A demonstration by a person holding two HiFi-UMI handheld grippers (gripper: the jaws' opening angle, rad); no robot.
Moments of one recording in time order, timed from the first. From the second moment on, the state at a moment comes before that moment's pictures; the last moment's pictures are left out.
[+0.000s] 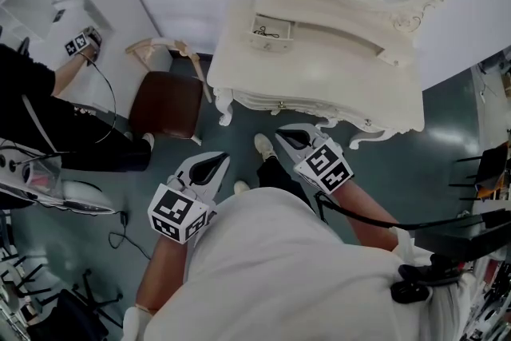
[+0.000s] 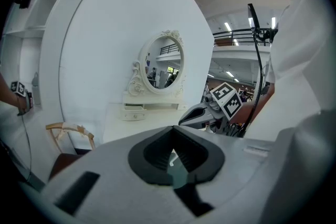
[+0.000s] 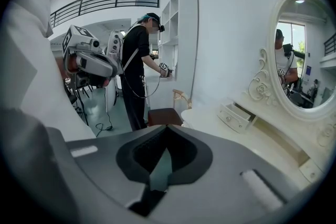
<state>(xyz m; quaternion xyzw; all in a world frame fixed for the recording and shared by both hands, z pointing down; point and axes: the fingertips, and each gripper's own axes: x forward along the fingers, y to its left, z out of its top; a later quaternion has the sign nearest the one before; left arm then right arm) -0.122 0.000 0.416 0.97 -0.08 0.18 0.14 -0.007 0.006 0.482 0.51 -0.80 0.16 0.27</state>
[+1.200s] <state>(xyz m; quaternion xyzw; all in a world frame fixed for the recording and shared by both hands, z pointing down) -0.109 -0.017 0.422 0.97 -0.08 0.19 0.15 0.001 -0.014 0.484 0.50 -0.81 0.15 0.27</state>
